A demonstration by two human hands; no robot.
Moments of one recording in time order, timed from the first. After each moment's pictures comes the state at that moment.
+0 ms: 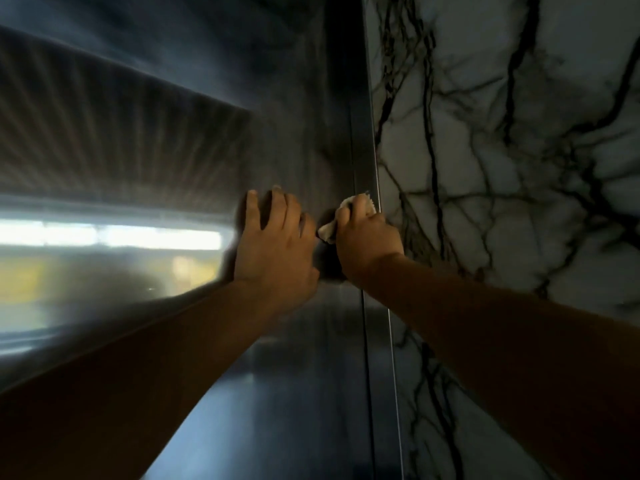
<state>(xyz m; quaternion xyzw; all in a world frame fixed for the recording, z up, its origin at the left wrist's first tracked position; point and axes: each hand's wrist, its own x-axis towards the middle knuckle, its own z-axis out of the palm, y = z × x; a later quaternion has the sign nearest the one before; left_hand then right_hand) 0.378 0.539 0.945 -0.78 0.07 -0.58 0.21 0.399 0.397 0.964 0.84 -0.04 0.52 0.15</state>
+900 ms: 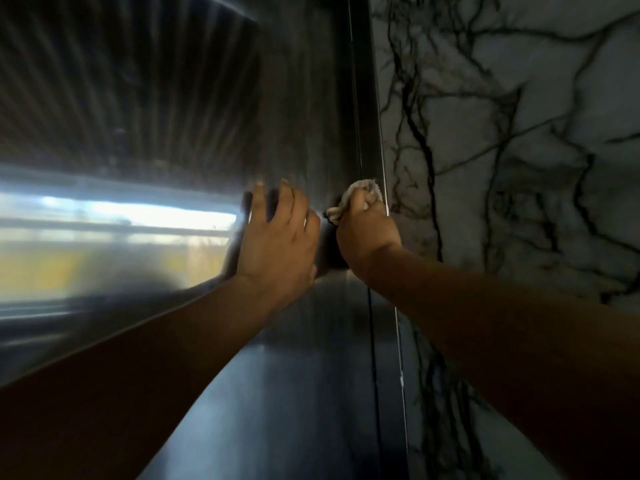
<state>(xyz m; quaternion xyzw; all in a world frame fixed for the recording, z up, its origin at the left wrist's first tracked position) 0.368 0.545 0.579 -0.76 0.07 -0.59 0.27 0.411 0.408 0.602 0.82 -0.08 0.51 0.25</state>
